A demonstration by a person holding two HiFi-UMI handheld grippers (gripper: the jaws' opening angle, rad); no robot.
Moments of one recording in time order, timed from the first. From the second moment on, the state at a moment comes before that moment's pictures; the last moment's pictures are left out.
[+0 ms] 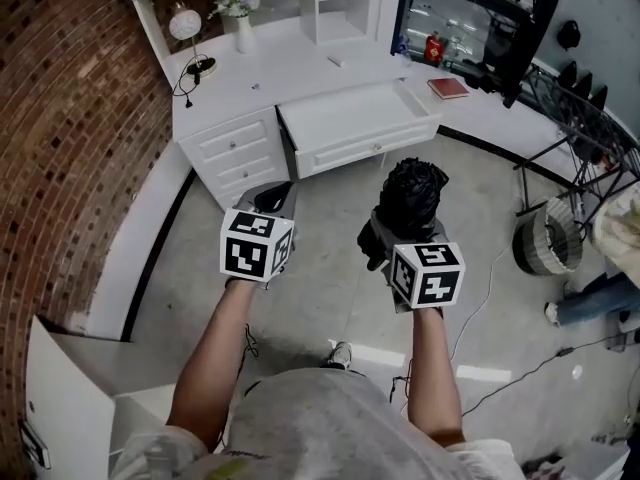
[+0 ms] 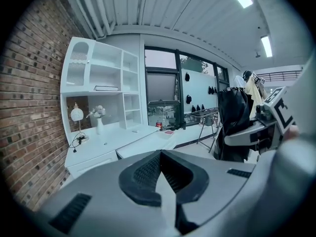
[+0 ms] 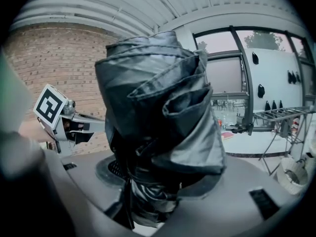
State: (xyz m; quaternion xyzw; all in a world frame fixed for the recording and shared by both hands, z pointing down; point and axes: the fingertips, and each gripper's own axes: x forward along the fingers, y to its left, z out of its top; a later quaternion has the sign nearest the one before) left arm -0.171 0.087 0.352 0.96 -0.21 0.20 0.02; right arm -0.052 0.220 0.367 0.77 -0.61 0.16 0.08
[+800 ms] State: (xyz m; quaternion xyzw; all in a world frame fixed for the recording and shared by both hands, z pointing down) left arm -0.138 0.071 0.364 0.94 -0.28 0.21 0.03; right arm 0.001 0.181 0.379 0.73 -0.66 0.17 0.08
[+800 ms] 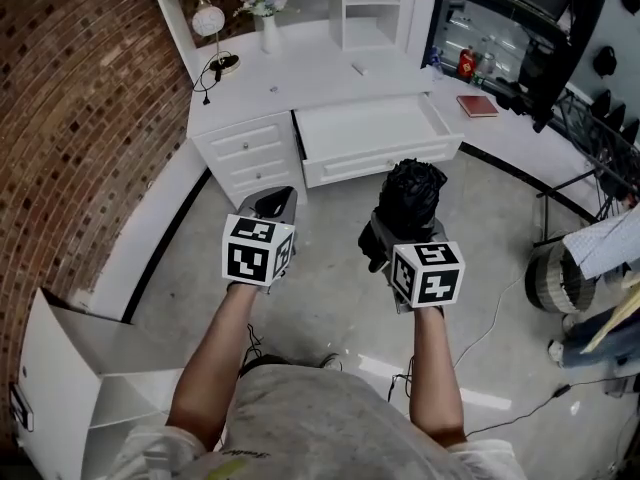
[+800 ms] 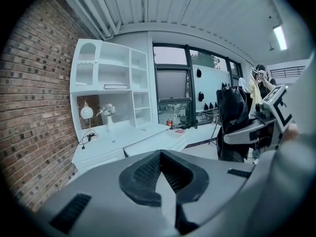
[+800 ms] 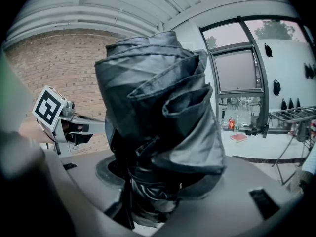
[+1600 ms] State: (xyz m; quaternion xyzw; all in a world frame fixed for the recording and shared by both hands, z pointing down) left arm -0.128 0.022 0.367 0.93 -0.30 0.20 0.02; right arm 0.014 0.127 0.378 0.71 -0.68 0.15 0.09
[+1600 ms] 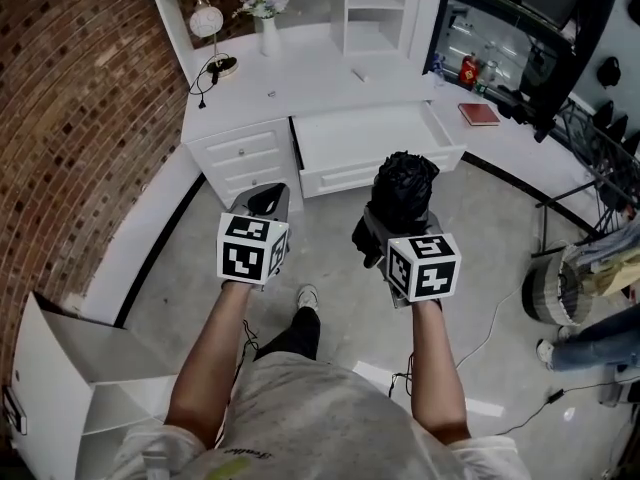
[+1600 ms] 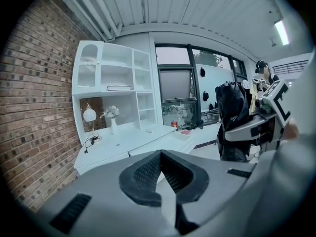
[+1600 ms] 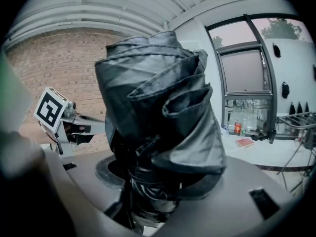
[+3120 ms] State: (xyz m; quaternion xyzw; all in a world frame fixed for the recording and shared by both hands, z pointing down) left arm -0.055 -0.298 0.417 0.93 -0.29 0.23 0.07; right arm 0.093 -0.183 0.392 0.70 -0.68 0.19 0.13
